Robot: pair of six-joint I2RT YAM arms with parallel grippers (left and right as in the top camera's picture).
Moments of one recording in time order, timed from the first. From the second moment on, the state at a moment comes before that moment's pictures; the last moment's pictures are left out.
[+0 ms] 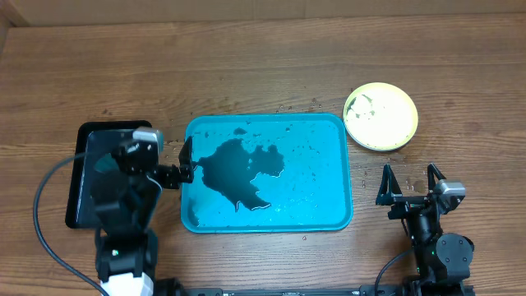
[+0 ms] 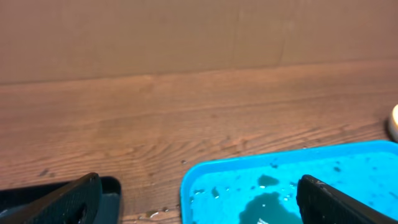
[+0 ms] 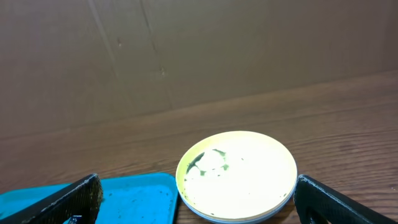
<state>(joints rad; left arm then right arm) 0.15 0.74 0.44 0.00 0.28 0.06 0.04 0.01 0.02 -0.04 -0.04 0.23</state>
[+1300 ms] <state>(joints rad) 0.06 0.15 0.01 -0.06 -0.17 -0.16 0.04 0.01 0.02 -0.04 -0.04 0.23</state>
